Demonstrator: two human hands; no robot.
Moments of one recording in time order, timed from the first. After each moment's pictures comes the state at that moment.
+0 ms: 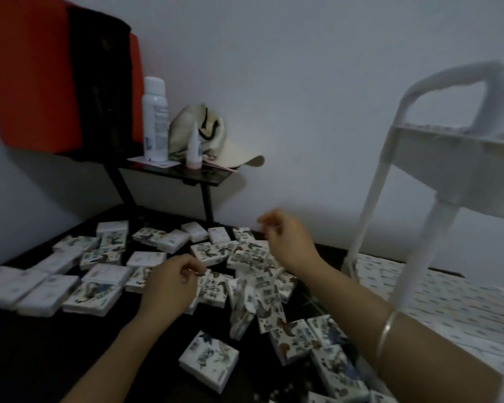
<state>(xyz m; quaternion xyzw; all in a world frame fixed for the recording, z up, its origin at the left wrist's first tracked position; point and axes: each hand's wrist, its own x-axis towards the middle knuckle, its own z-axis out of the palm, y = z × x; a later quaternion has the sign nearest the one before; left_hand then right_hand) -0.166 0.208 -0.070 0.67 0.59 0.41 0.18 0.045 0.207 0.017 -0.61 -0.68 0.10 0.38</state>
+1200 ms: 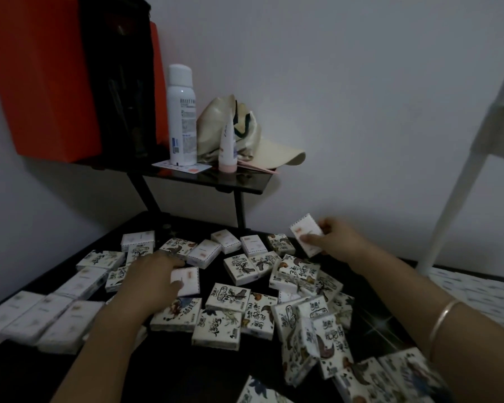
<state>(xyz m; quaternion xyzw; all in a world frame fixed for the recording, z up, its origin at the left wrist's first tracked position) -0.263 0.293 -0.062 0.76 0.64 0.13 0.01 0.070 0.295 0.001 -0.68 -0.57 0.29 0.36</state>
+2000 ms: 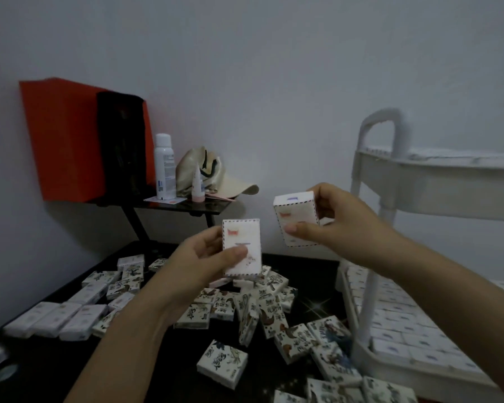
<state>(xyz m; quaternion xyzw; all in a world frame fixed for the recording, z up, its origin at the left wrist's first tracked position) -0.152 0.101 0.069 0.63 0.31 0.47 0.53 0.068 0.060 0.131 -0.55 -0.70 0.14 0.43</state>
